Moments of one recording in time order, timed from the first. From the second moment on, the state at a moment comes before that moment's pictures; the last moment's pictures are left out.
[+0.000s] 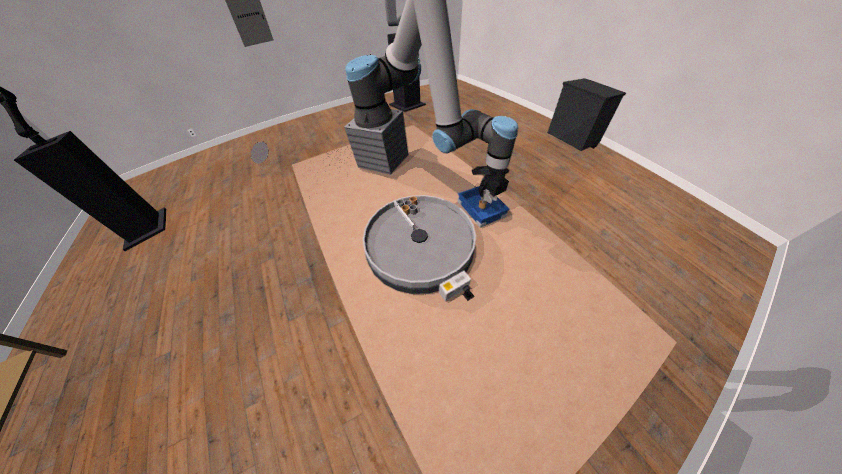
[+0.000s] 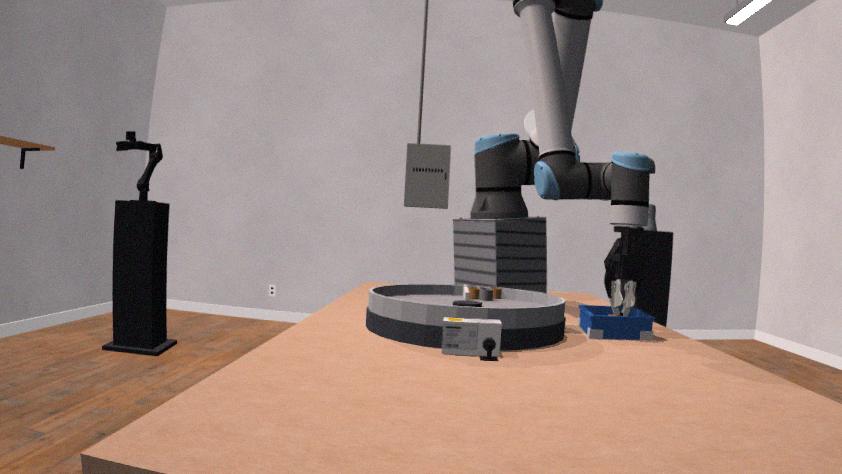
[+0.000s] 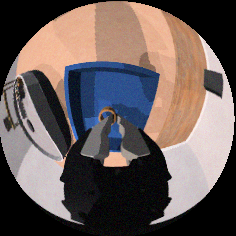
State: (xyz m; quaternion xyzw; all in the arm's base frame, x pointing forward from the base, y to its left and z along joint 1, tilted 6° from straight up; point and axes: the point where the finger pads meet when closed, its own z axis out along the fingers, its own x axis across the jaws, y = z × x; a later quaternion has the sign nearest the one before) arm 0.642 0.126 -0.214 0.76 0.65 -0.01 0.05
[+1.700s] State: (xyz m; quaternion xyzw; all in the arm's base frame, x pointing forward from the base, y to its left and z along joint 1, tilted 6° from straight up) arm 0.643 0.124 -0.215 0.76 0.65 -0.01 0.05
